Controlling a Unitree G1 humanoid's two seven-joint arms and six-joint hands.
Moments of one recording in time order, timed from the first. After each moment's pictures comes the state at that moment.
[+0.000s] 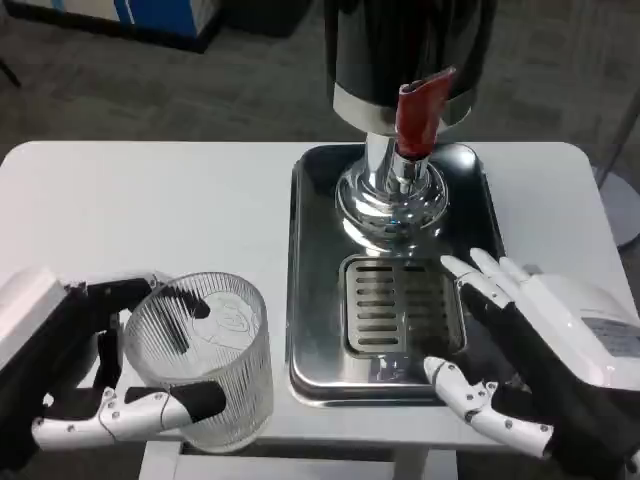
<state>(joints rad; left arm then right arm) 0.15 0.58 0.35 -0.37 0.19 -0.34 -0.35 0.05 -0.18 0.13 -0.91 -1.07 0.29 0.68</state>
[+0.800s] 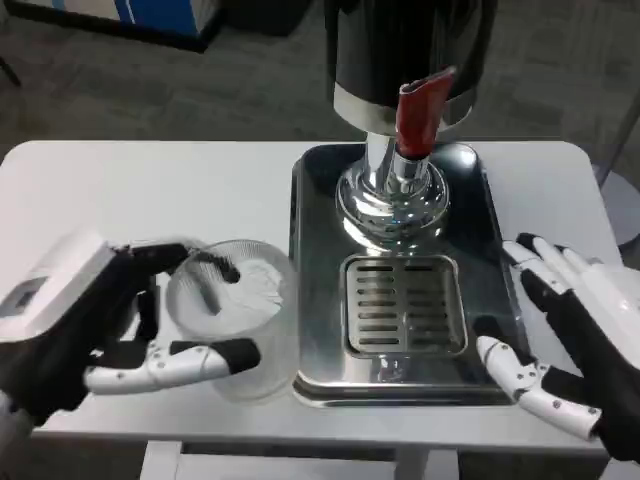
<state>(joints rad) -0.10 0.57 0.20 -0.18 0.30 -0.34 -0.30 0.04 -0.17 0.03 -0.91 -1.11 0.34 0.69</state>
